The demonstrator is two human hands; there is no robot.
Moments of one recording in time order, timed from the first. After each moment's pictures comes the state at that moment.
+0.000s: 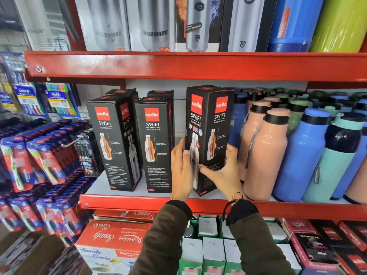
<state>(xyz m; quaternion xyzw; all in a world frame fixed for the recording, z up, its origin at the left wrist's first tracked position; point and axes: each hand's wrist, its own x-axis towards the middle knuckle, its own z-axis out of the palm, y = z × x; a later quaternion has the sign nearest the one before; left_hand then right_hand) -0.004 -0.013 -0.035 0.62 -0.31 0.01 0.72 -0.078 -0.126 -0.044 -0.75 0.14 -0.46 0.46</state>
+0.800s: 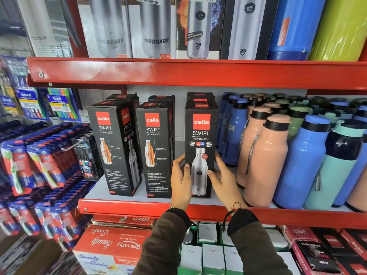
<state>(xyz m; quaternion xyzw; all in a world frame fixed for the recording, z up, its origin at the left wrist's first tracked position) 0.003 -0.019 -0.056 0.62 -0.28 -0.01 0.74 -0.084 -0.128 -0.049 -0.82 0.13 -0.35 0.44</state>
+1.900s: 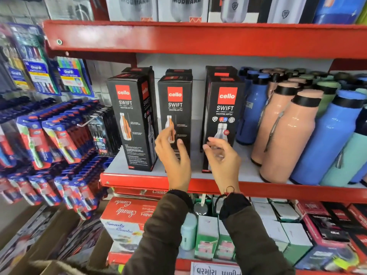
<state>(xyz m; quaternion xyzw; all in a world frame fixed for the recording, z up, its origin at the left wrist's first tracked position) 0.025 0.046 -0.054 0.62 -0.27 0.27 0.69 -0.053 -0.049 -0.054 -0.74 0.16 -0.50 0.43</state>
